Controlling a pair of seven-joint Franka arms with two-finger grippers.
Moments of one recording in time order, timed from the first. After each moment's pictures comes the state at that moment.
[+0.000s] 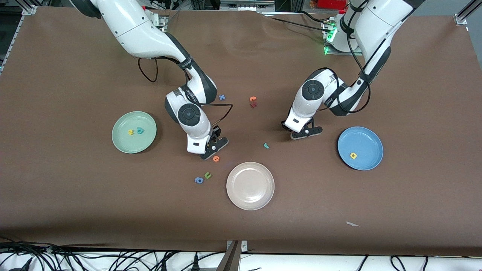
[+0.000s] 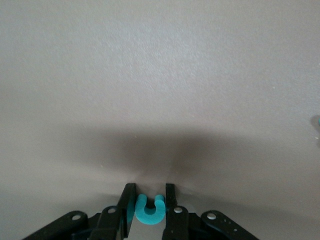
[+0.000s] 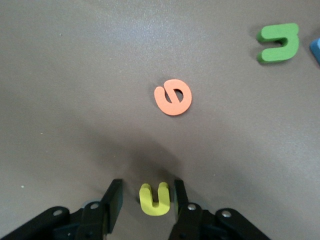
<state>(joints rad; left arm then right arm) -0.04 0.55 -0.45 -2.12 0.43 2.57 -1.03 0.49 0.77 0.11 -1.61 -0.06 2.37 -0.06</state>
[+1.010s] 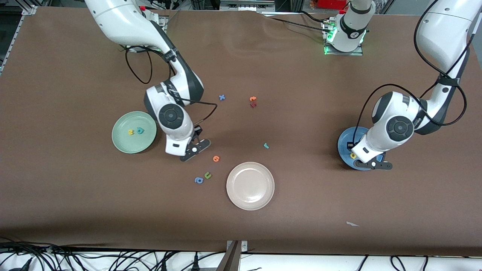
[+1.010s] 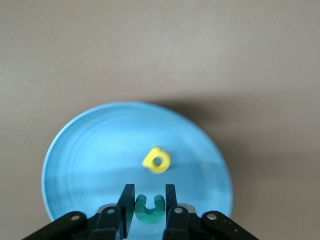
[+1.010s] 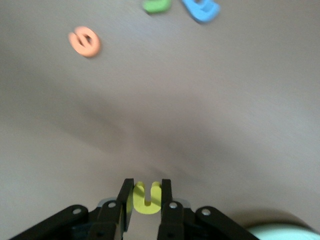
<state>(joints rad) 0.34 0.55 -0.44 -1.88 0.42 2.21 -0.21 0.48 0.61 -0.02 -1.61 -0.07 2.08 -0.14</state>
